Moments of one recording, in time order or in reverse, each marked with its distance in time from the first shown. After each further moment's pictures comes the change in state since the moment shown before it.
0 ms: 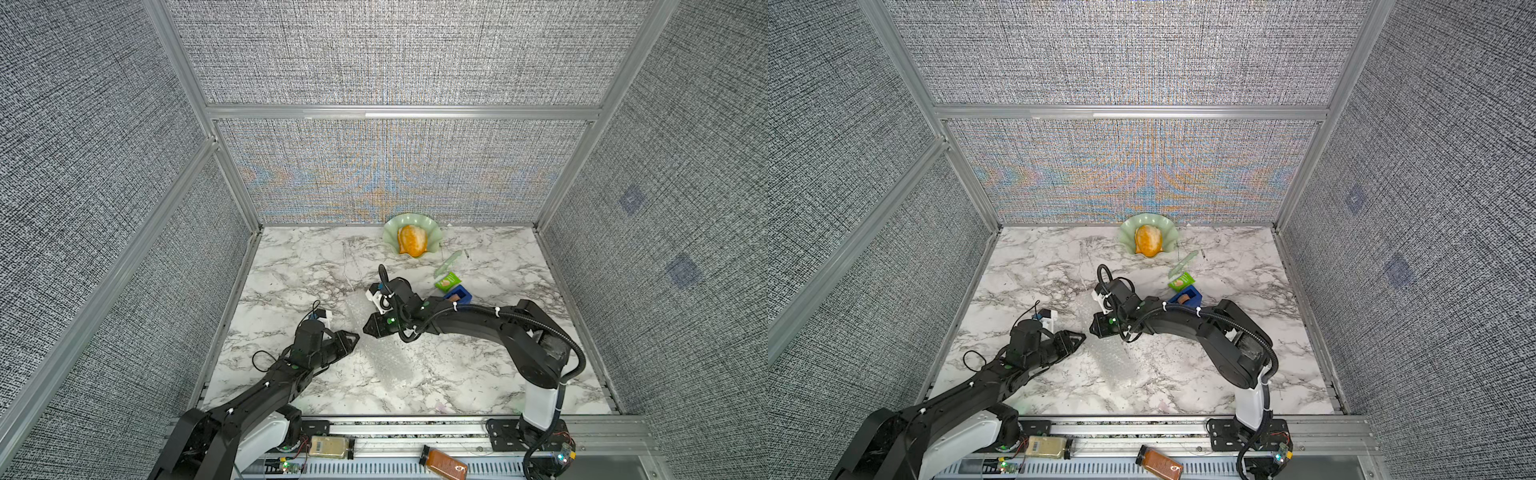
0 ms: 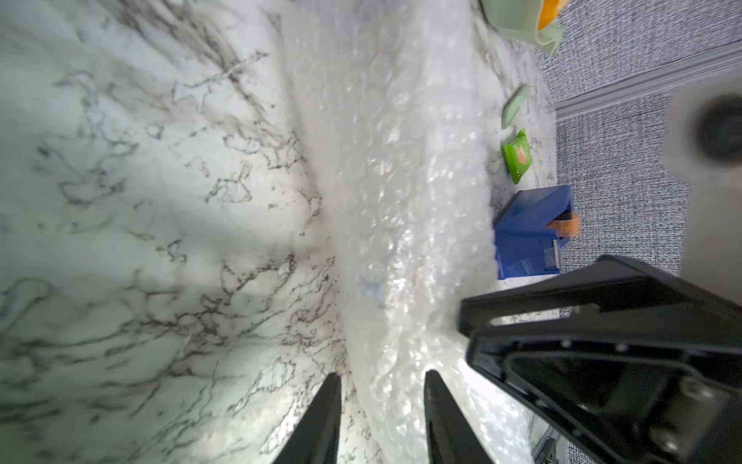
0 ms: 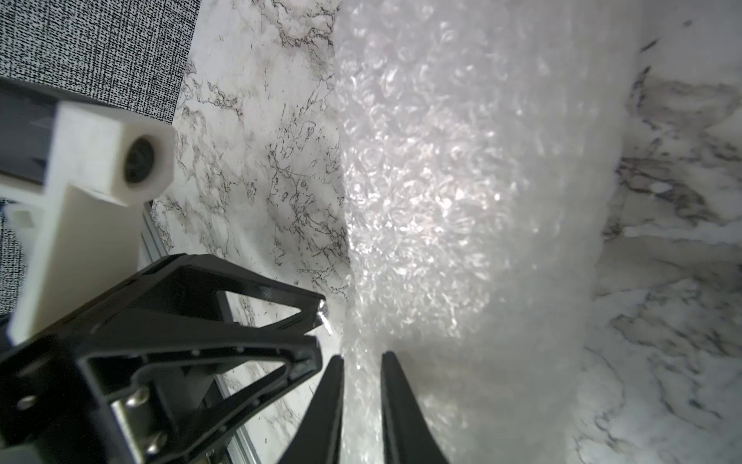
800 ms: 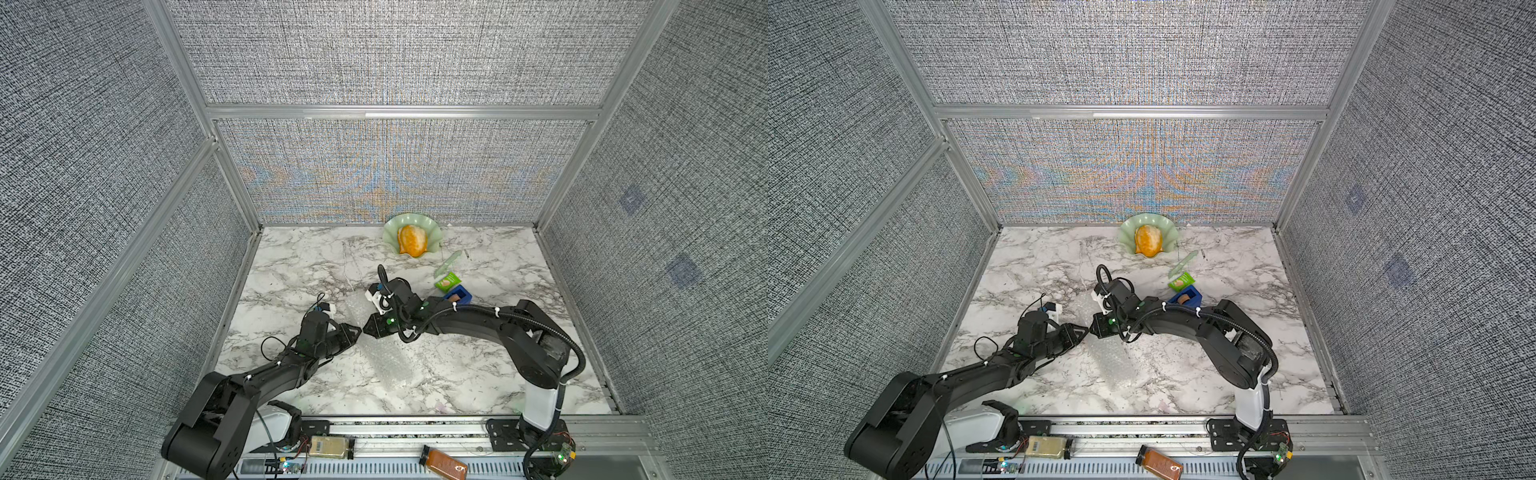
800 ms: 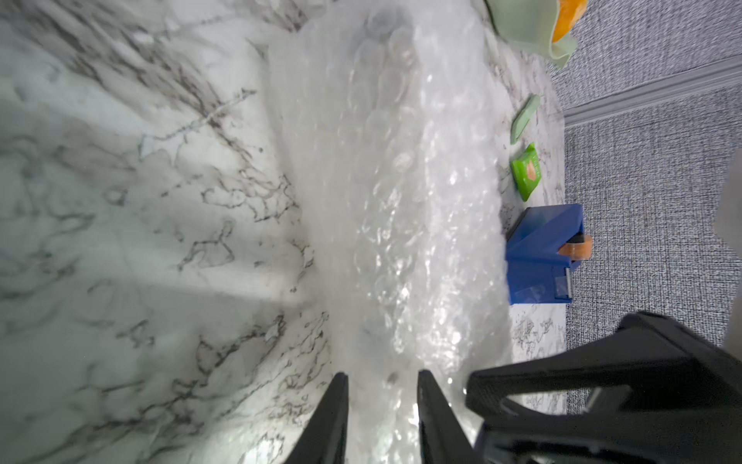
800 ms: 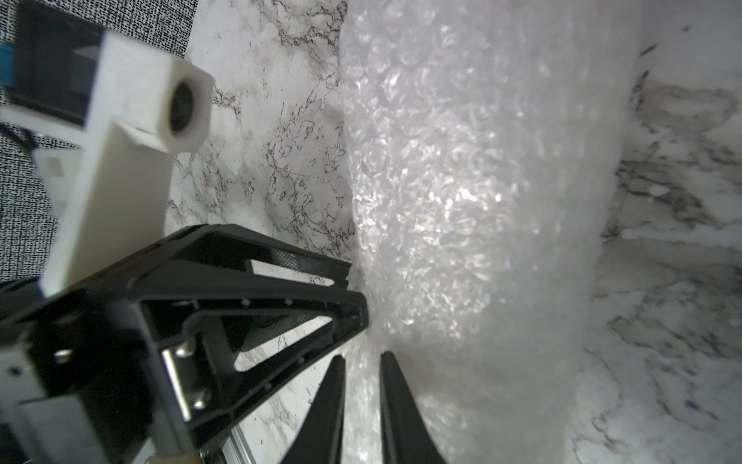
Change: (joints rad) left arm 0.010 0.271 0.068 0.146 0.013 0.003; right arm 0.003 -0.001 0.000 -0.004 0.009 -0.010
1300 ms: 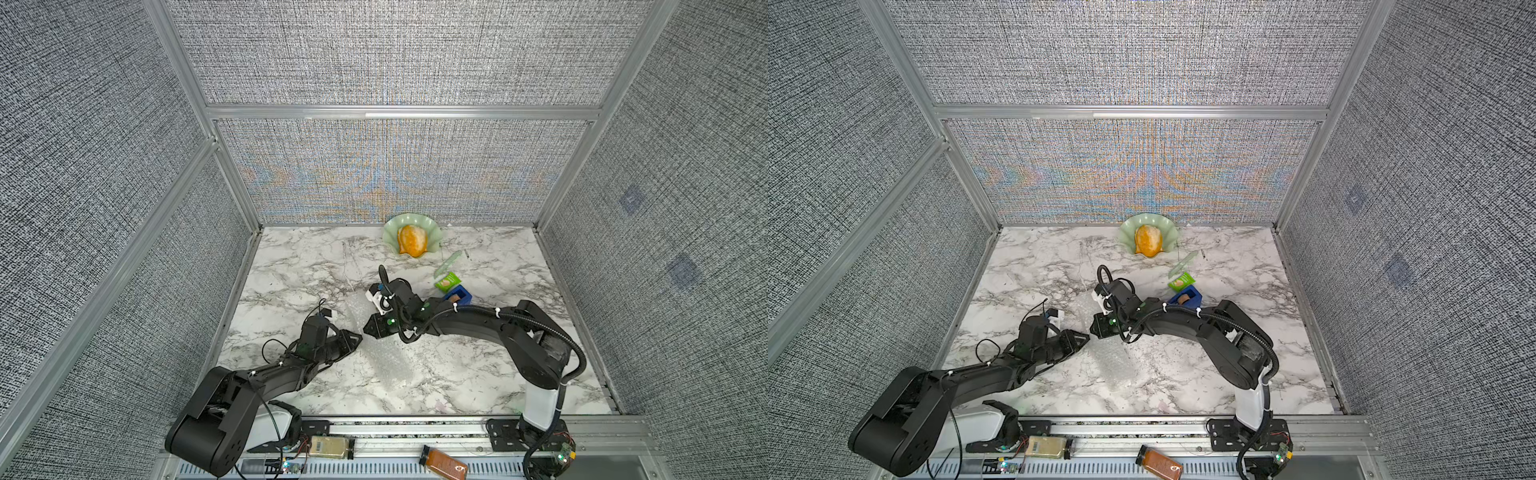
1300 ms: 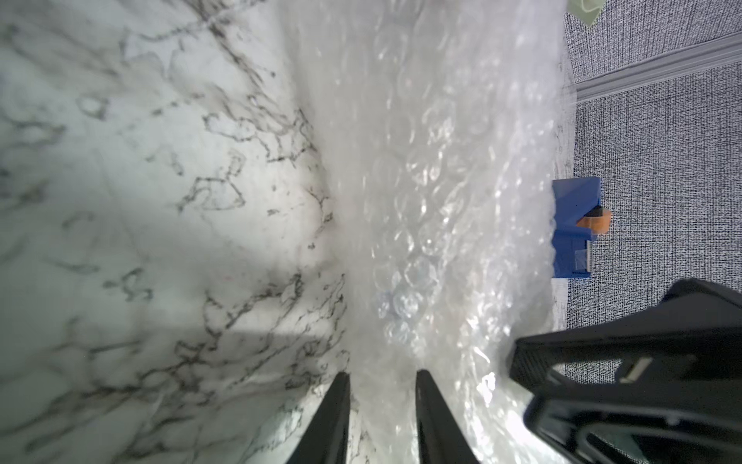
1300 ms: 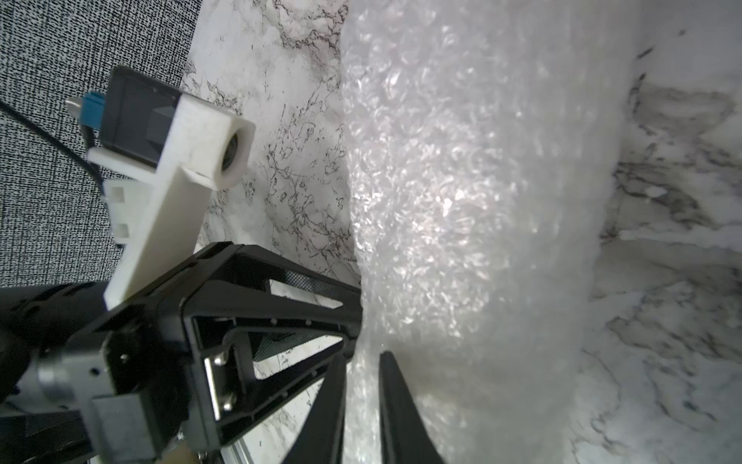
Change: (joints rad) left arm 0.001 0.013 -0.044 0.029 0.044 -0.001; right arm 0.000 -0.008 -0.014 0.018 0.004 0.001
